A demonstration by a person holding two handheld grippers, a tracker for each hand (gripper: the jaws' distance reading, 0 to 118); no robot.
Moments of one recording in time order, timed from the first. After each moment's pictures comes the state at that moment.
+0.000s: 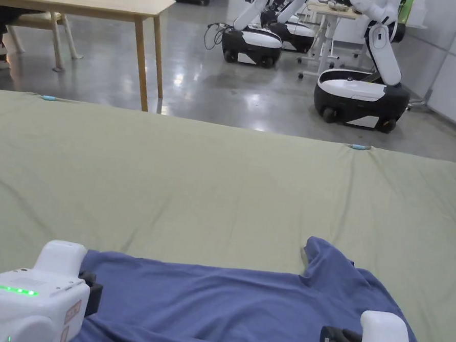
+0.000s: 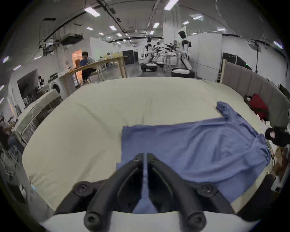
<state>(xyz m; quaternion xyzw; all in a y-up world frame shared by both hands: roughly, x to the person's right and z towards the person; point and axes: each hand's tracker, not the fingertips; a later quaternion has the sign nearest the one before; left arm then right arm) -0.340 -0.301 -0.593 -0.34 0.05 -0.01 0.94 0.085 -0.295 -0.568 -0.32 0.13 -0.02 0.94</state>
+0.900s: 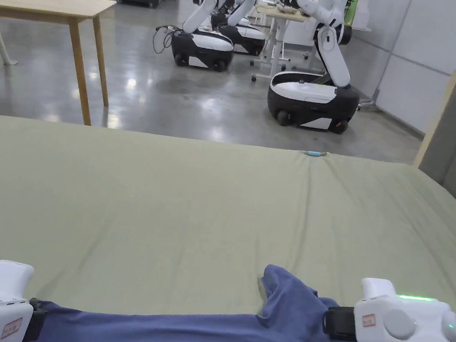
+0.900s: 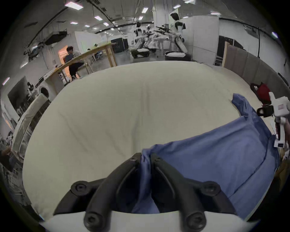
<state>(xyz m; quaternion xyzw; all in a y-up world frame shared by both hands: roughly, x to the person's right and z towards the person) -0.320 -0.308 -0.715 -0.42 0.00 -0.05 0.91 0.202 -0.366 -0.825 -0.48 0.02 0.02 0.87</state>
